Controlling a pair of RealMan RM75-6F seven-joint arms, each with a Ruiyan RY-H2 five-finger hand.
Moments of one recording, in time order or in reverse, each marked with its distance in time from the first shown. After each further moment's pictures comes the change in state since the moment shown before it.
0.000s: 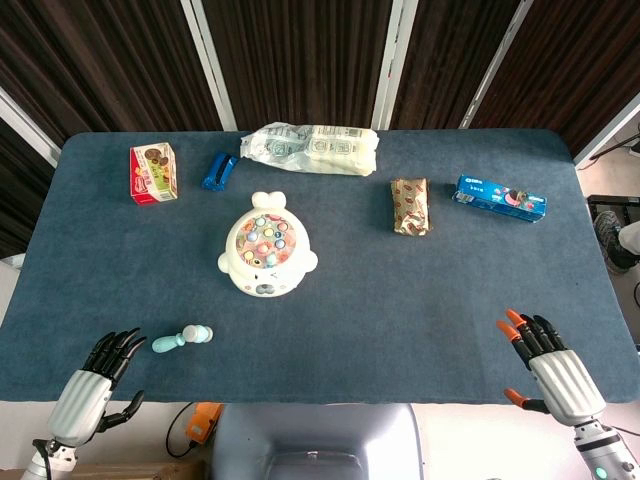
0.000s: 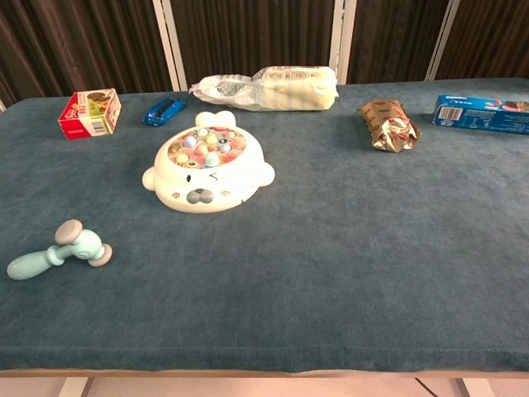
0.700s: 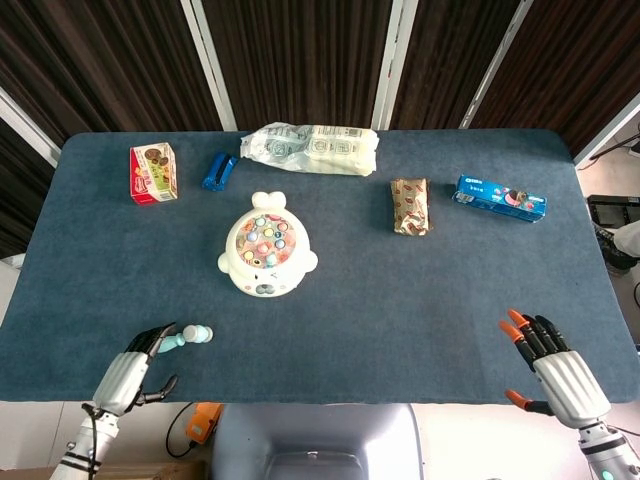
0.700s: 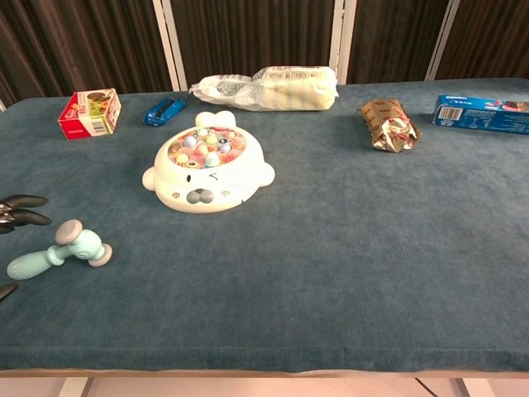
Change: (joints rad) left arm -0.109 -0.135 -0.098 -0.026 -0.254 -0.296 -0.049; right arm -0.004 0.017 -0.006 0.006 -0.025 0.026 0.055
